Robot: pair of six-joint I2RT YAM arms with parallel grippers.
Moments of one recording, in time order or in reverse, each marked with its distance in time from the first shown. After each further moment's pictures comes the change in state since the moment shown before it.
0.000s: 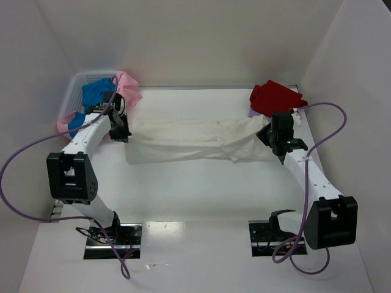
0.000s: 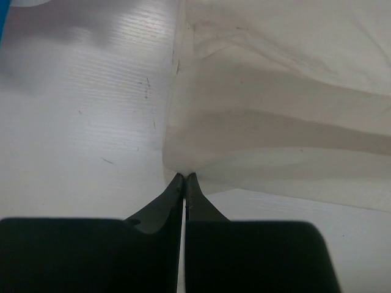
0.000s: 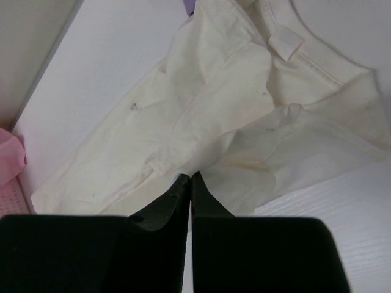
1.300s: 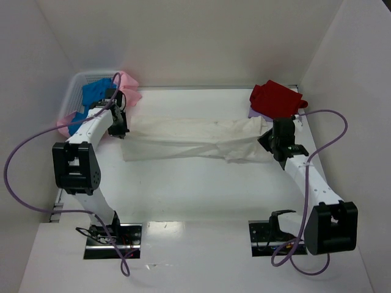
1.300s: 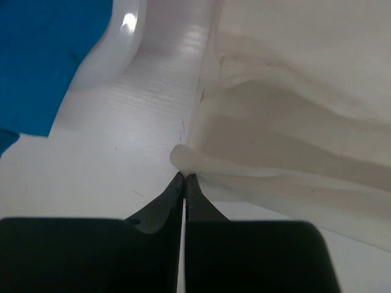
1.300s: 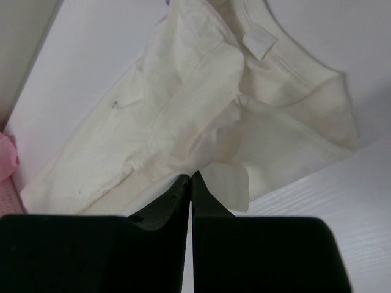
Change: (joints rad) left arm 0.017 0.141 0.072 0.040 -0.118 0.054; right arm -0.025 -0.042 -0.085 0.020 -0.015 0.012
